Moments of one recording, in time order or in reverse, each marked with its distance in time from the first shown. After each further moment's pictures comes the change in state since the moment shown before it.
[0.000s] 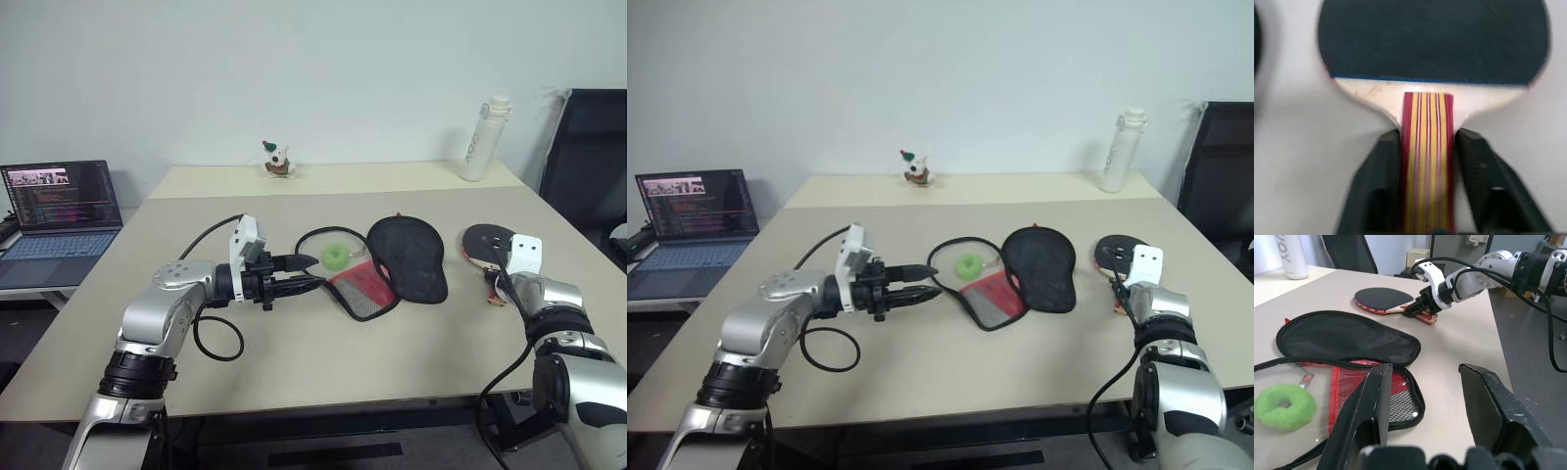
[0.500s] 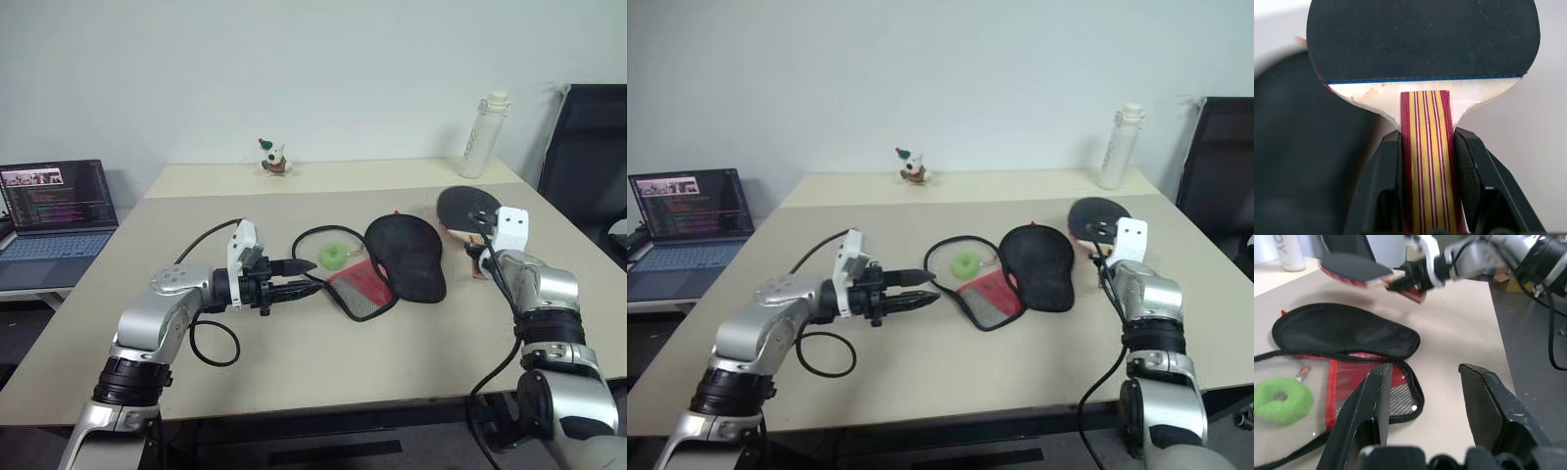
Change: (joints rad) left arm 0.042 0.016 0.002 -0.032 0.000 0.005 0.011; right arm 0.109 0.153 0.017 -0.675 0.100 0.304 -0.001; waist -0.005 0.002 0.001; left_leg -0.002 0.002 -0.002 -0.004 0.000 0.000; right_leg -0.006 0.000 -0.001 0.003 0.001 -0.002
